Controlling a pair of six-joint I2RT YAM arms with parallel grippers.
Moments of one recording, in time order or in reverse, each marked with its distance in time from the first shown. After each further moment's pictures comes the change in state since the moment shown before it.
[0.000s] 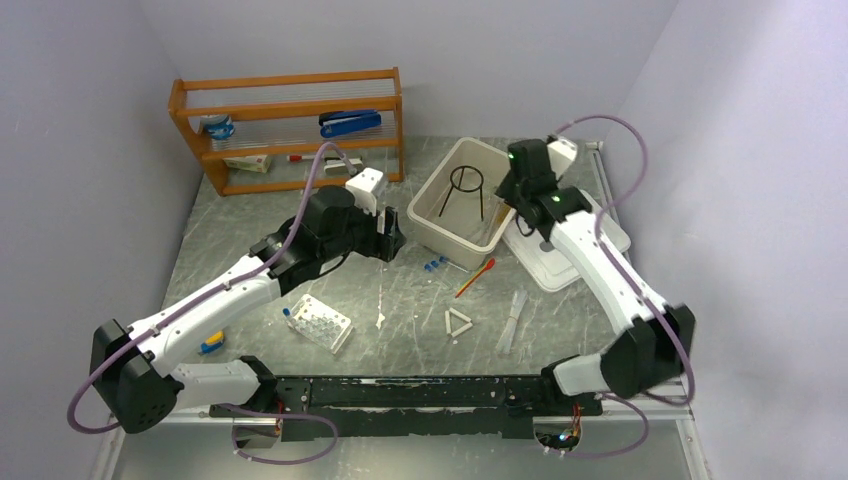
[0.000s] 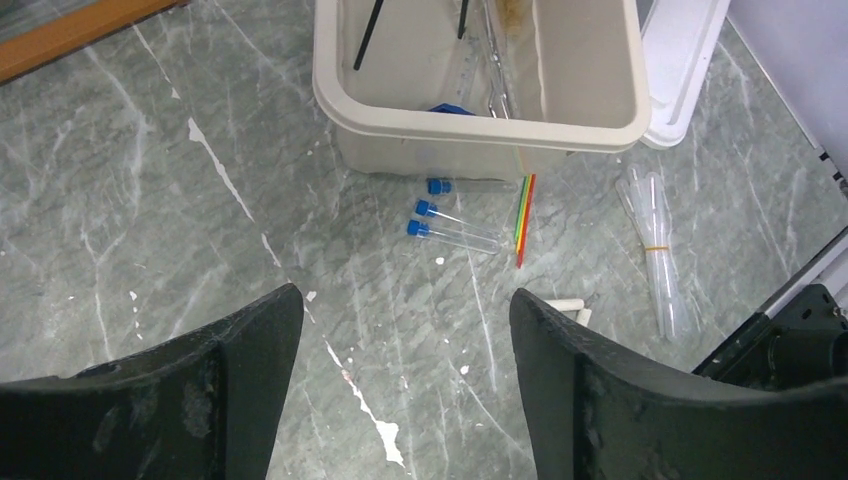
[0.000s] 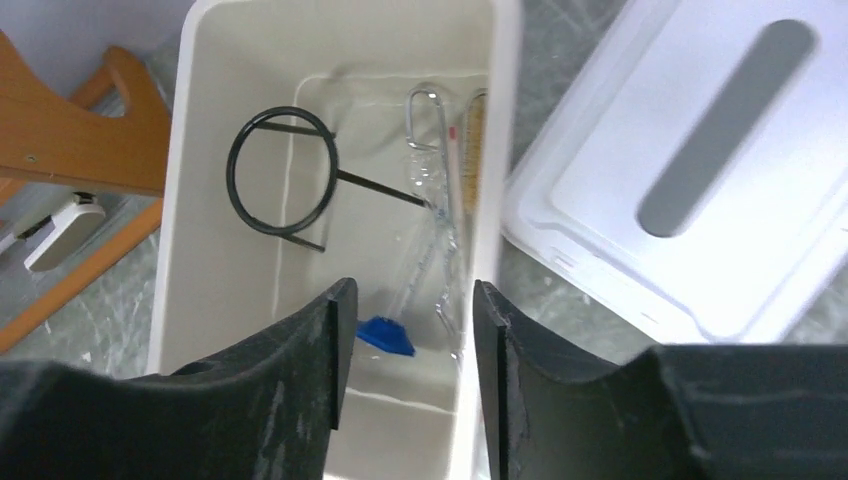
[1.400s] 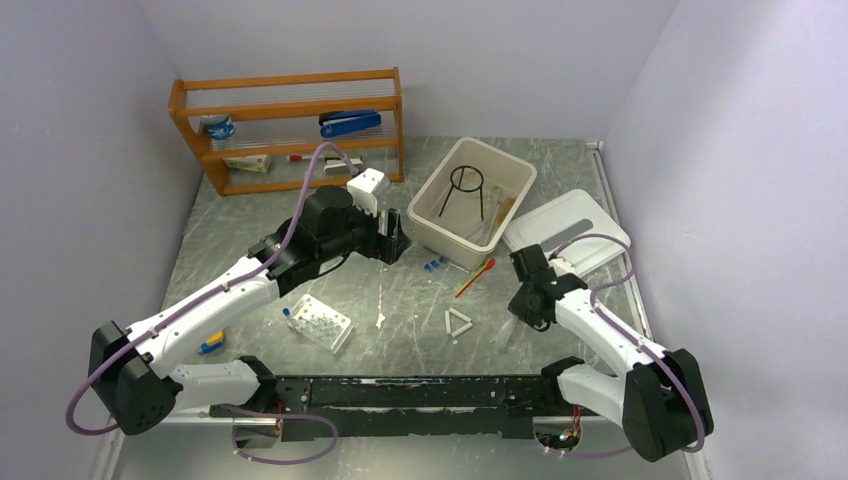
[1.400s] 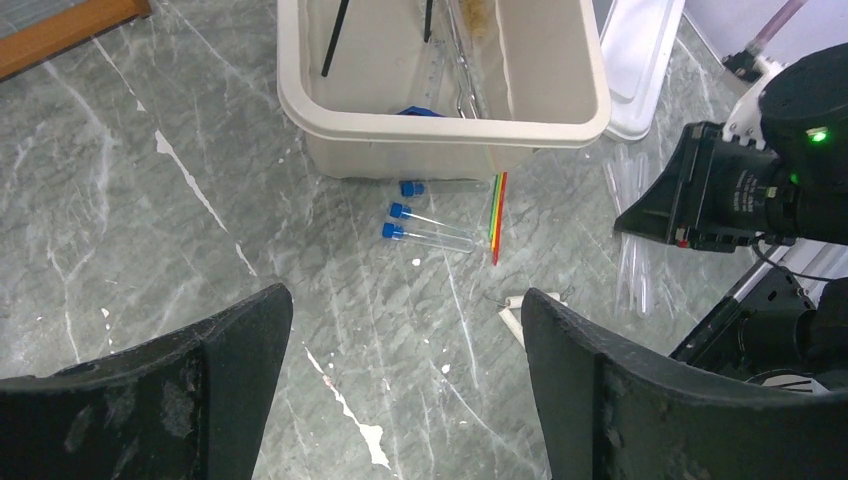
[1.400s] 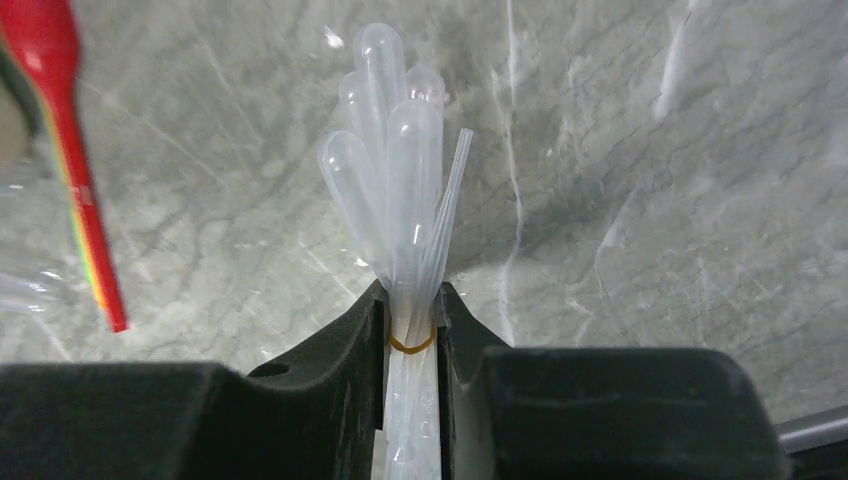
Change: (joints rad) left arm 0.001 -0.017 -0.015 0.027 0.063 0.002; right arm -0.009 -0.356 -0.801 -0.071 -0.212 0.239
